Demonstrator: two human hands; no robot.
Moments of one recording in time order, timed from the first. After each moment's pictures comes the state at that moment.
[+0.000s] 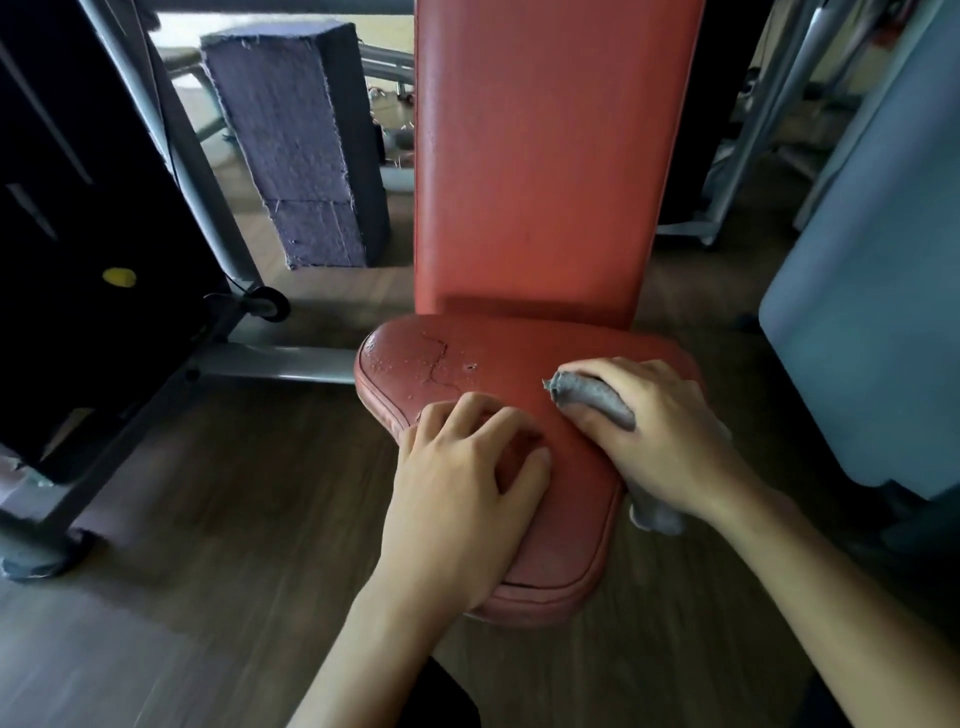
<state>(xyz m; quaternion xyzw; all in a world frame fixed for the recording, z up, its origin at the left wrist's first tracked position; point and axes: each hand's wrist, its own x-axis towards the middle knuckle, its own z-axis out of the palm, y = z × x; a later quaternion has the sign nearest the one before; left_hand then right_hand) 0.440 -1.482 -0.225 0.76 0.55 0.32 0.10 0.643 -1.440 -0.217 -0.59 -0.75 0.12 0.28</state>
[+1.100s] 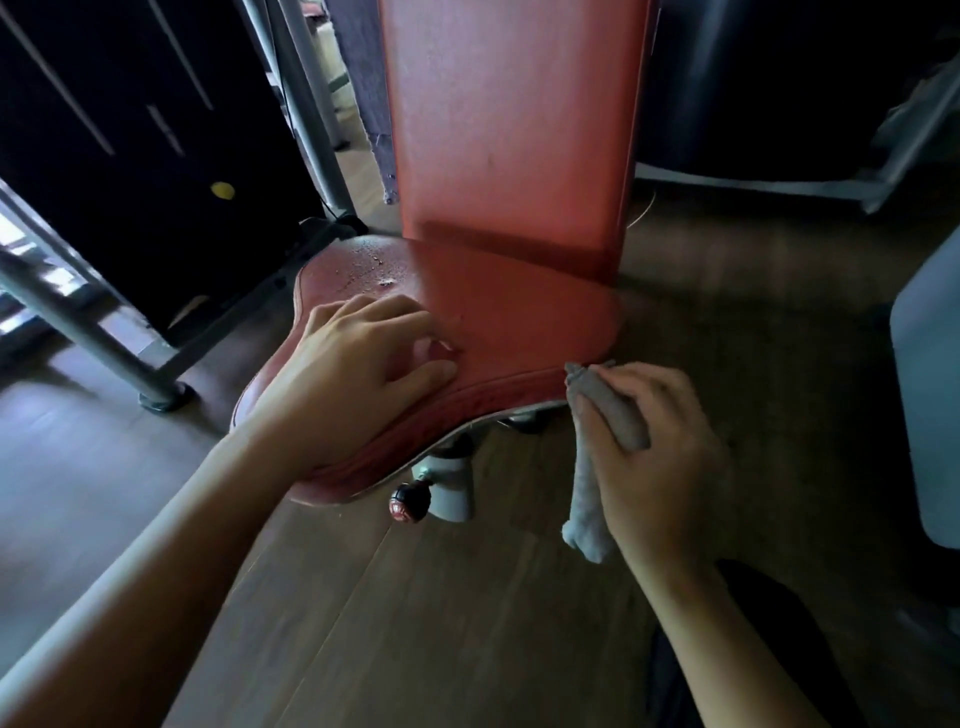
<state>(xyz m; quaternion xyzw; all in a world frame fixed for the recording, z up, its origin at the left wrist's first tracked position) 0.519 -1.479 -0.200 0.76 0.63 0.18 0.02 0.758 -1.463 -0.293 -0.46 -0.66 0.10 0.58</state>
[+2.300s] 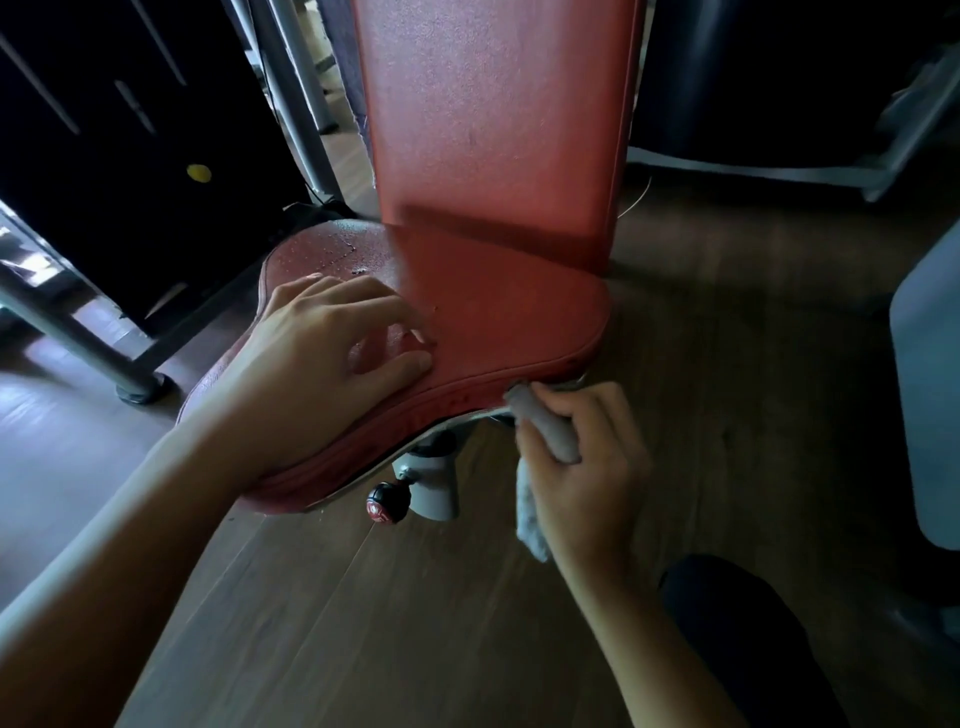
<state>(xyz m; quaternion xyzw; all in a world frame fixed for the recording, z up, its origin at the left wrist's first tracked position) 0.519 -1.472 -0.202 0.77 0.60 0.21 0.00 0.731 -1.457 -0.326 -0.44 -0.64 0.12 0.61</state>
